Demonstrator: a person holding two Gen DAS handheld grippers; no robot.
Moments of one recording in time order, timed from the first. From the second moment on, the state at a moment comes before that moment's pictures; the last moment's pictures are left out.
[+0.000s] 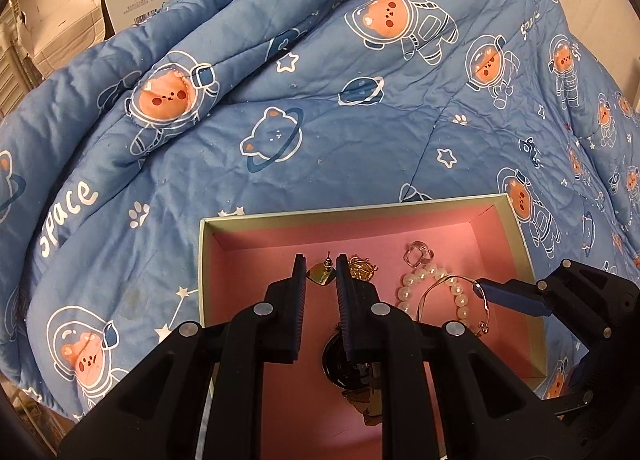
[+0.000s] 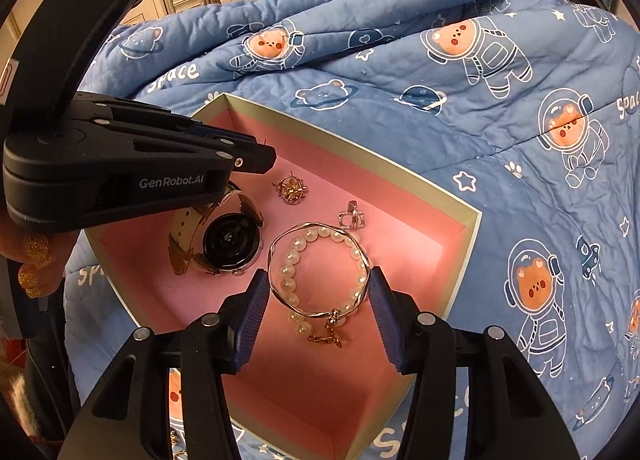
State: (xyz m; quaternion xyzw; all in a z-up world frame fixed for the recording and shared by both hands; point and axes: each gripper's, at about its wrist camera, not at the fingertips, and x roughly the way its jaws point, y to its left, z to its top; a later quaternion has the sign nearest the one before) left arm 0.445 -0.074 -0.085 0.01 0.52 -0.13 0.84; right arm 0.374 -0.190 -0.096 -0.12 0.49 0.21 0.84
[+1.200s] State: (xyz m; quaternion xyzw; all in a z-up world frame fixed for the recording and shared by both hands) left arm 0.330 -0.004 -0.049 -0.14 0.40 -0.13 0.90; right arm 0.291 -0.223 -0.062 -0.07 0.40 0.21 0.89
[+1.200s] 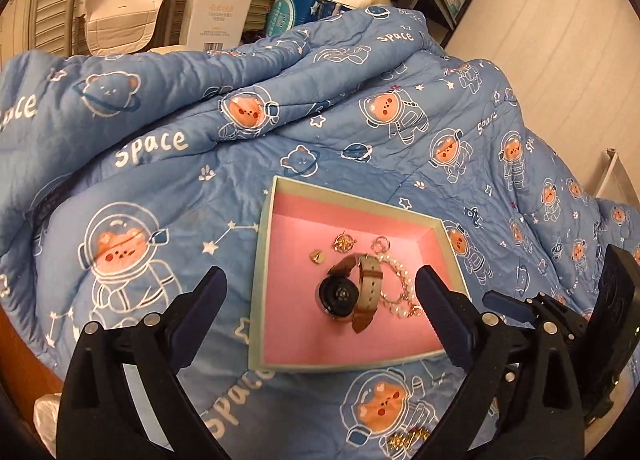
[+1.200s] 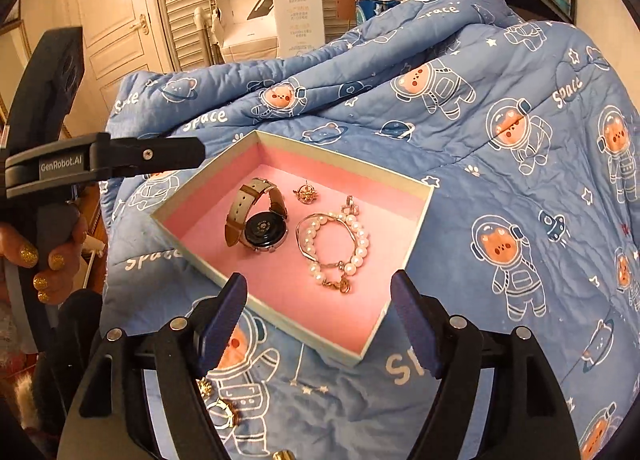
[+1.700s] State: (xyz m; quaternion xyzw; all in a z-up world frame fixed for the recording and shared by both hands) left arm 0.218 -0.028 -0.091 -0.03 0.39 -0.17 0.90; right arm 0.213 -0.240 -0.091 -0.05 0.43 0.22 0.88
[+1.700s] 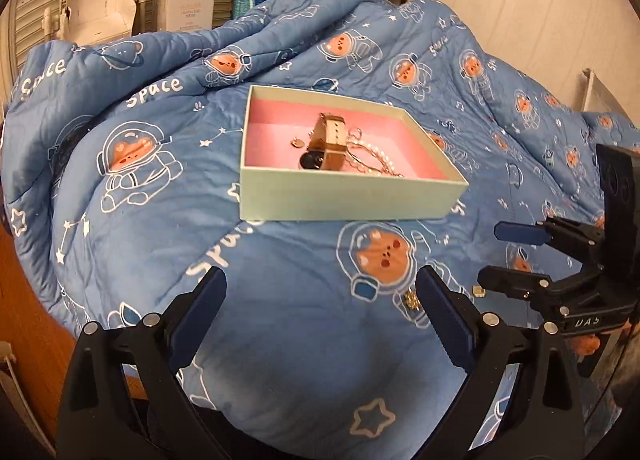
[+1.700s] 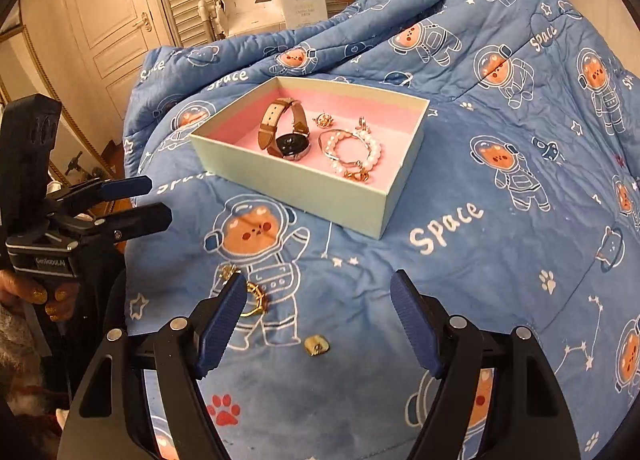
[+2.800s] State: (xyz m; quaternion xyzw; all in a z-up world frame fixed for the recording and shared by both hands) left arm 0.210 -0.096 -0.125 0.13 0.39 -0.26 0.87; right arm 0.196 -0.246 -0.124 -0.03 0.46 0.20 0.87
